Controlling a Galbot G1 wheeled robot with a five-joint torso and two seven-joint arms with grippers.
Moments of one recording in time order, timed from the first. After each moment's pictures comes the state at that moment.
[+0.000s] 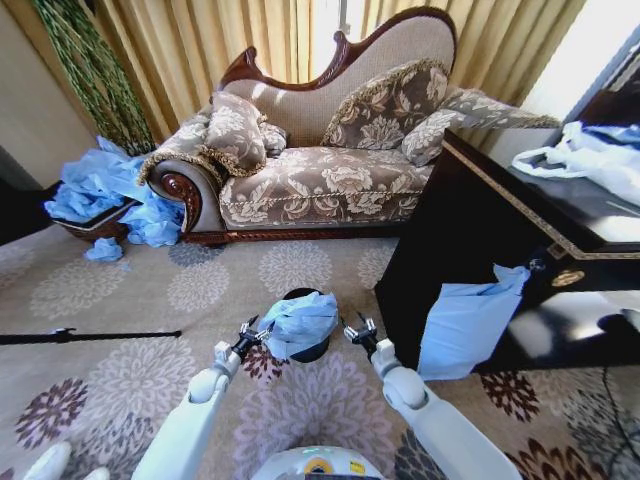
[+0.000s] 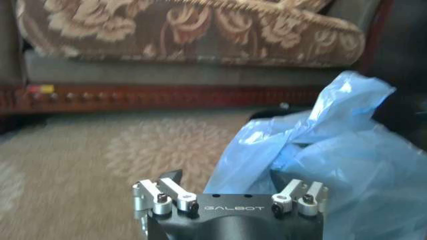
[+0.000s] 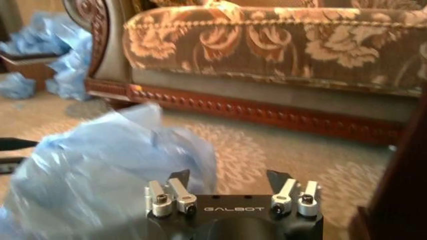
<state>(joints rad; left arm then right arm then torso) 1.16 -1.22 -0.46 -1.42 -0.32 -0.09 0.38 -1.02 1.04 -0.06 1.67 0.42 -0.06 0.14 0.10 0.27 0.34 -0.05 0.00</state>
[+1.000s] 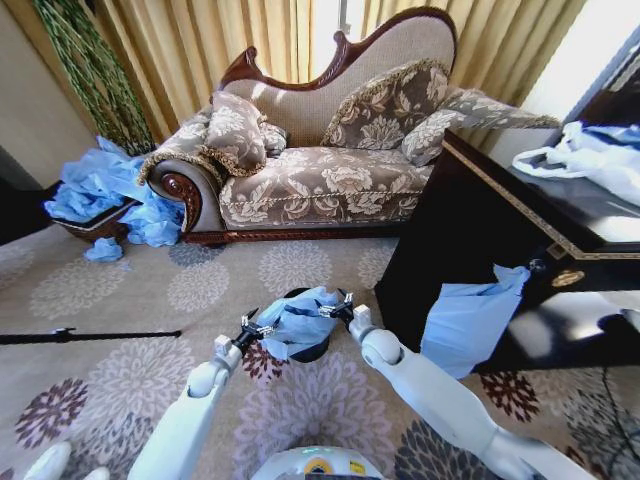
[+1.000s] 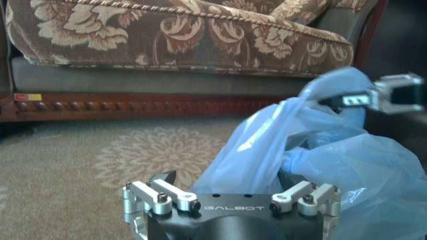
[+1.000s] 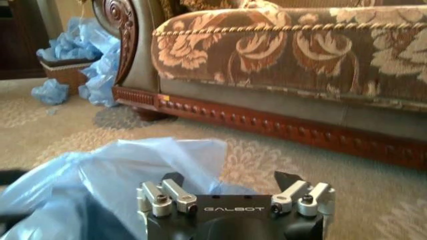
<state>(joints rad) 1.14 -1.22 -0.46 -1.41 -0.34 -0.08 0.41 -0.63 1.12 -0.33 1.46 0.57 -0.12 0.15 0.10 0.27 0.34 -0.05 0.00</state>
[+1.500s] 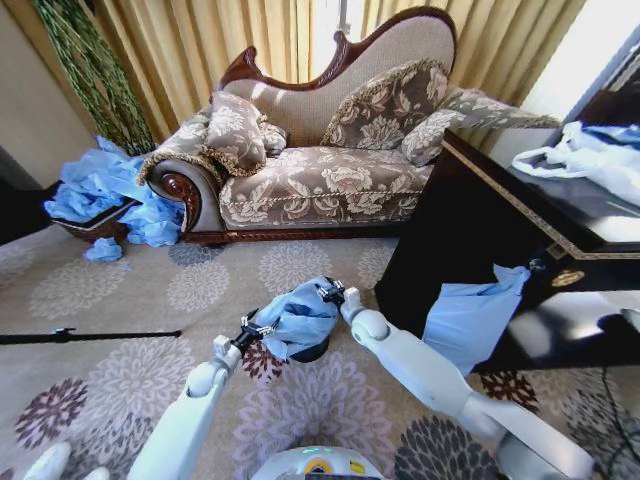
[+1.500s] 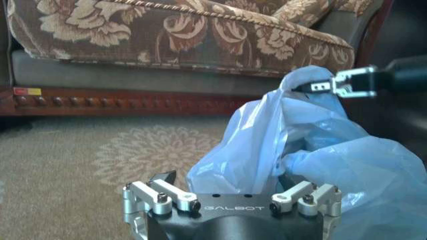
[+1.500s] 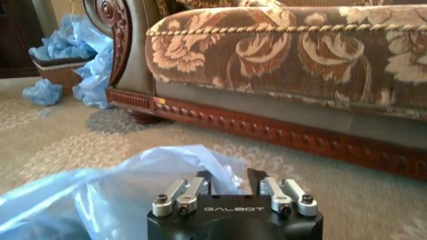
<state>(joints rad) 1.13 -1.21 -0.46 -1.40 -0.37 -0.08 0.42 -0.47 1.19 -0.41 1.32 0.64 -0.14 0.15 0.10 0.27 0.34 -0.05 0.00</state>
